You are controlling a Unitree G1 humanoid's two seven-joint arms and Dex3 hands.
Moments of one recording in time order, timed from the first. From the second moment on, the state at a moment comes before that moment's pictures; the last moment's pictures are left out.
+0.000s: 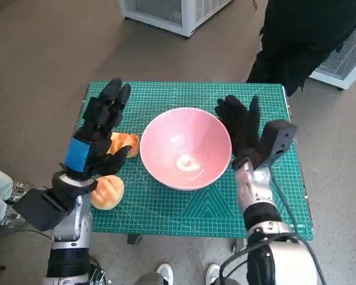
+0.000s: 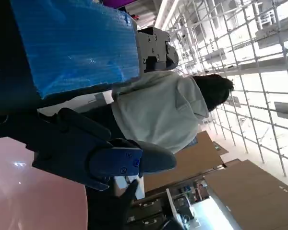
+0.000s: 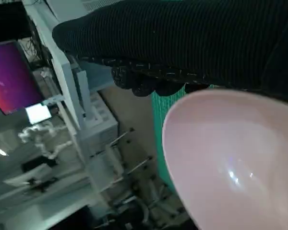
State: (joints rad) left arm -0.35 0.22 0.13 0.18 -0.22 -0.47 -0.39; right arm -0.95 -0.02 -0.34 1.30 0.15 -0.41 0.18
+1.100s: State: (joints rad) left arm -0.56 0.22 0.09 0.24 -0.23 -0.47 -0.45; right arm -0.80 -0.07 -0.21 0.75 0.29 -0.82 0.55
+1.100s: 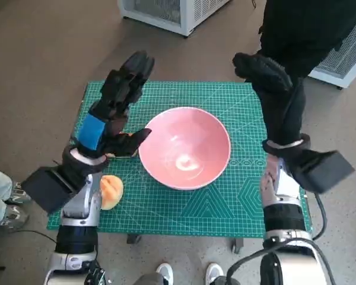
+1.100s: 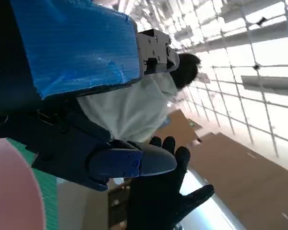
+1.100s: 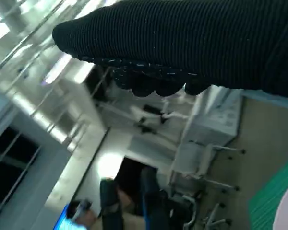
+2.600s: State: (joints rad) left arm -0.64 0.75 -0.05 0.30 0.29 -0.17 -0.59; right arm -0.71 -0.09 -0.12 0.47 0.29 -0.66 0.49
